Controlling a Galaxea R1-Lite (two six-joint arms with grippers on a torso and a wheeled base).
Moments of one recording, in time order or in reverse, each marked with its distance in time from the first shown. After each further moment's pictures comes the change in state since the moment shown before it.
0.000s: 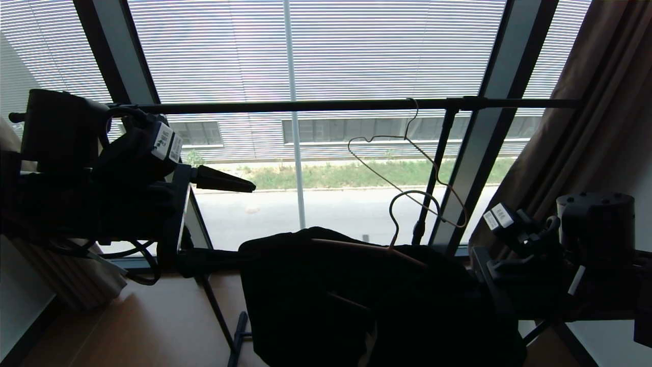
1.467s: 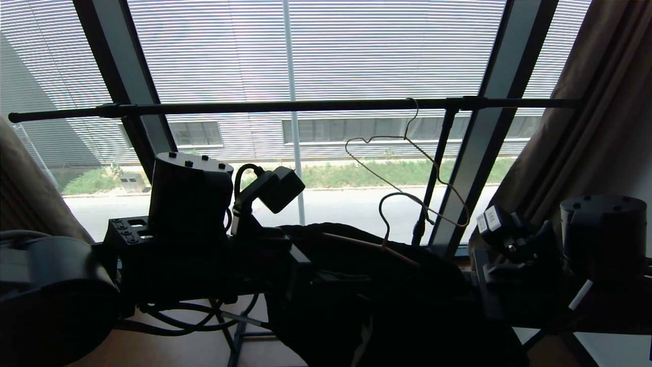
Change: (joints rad) left arm -0.446 0.098 0.197 -0.454 0.479 -0.963; right arm 0.094 -0.045 0.007 0.019 -0.208 0.045
